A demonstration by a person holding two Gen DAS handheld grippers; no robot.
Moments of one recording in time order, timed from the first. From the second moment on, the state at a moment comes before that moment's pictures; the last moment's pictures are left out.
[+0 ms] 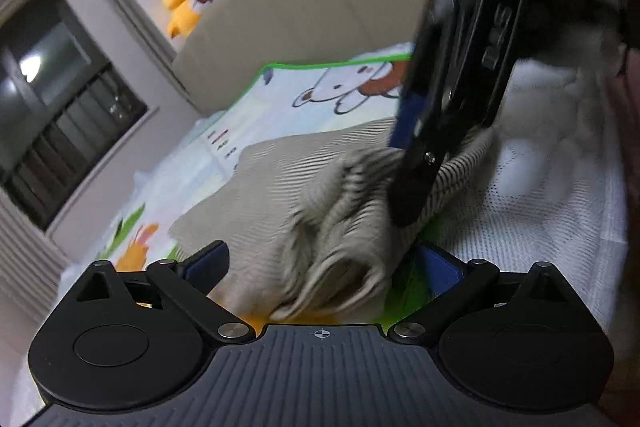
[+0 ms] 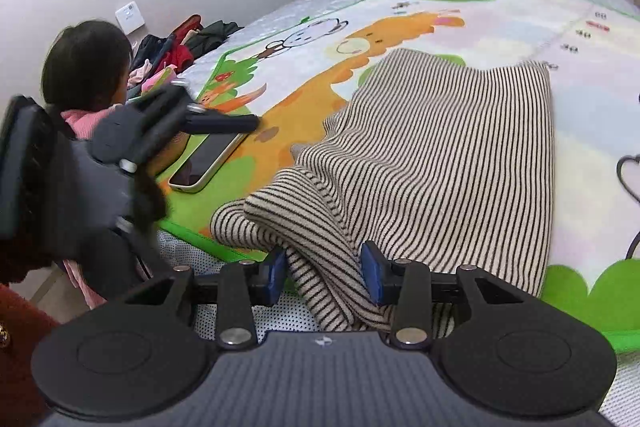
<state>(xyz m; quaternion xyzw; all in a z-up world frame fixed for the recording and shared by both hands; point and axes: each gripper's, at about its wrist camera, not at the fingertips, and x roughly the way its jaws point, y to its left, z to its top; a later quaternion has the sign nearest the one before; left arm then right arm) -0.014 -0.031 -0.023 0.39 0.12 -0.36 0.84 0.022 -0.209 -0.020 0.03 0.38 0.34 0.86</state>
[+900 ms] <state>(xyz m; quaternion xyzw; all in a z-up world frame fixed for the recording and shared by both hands) 0.105 0.091 0.035 -0.07 0.29 -0.30 0.91 -0.029 -0.161 -0.007 -0.28 0.24 0.27 0.89</state>
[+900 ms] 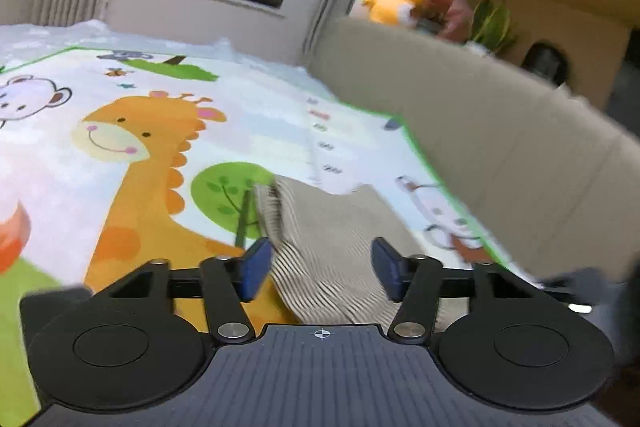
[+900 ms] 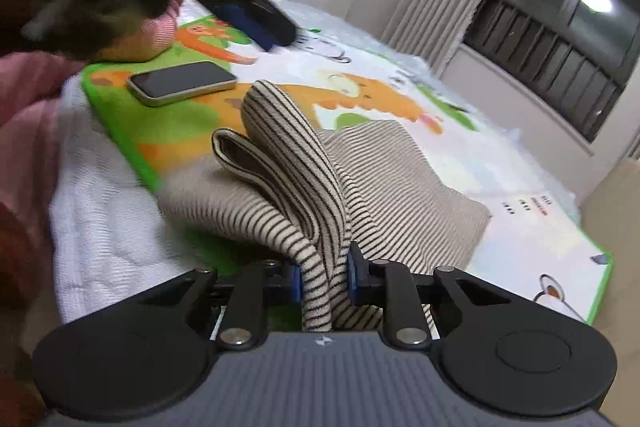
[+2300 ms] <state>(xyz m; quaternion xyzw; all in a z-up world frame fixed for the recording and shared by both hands) 0.181 0.011 0.012 0.07 0.30 -0.32 0.90 0.166 -0.234 -0.030 -0.01 0.32 0.17 0.93</state>
